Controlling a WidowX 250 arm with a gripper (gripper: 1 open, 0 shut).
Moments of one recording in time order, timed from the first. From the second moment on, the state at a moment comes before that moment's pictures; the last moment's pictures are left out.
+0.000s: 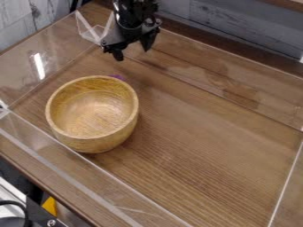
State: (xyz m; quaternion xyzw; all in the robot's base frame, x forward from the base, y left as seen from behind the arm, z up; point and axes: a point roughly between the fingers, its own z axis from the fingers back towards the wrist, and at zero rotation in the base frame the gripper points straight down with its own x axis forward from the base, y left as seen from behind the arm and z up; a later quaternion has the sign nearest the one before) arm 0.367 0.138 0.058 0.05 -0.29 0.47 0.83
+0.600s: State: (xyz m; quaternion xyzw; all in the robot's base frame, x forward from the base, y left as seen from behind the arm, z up) arm 0.364 0.139 0.058 0.05 -0.27 0.48 0.83
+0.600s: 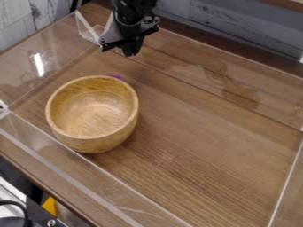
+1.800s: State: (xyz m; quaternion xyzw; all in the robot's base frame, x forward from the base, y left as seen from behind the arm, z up) arm 0.257 0.115 0.092 0.05 -0.29 0.42 0.86
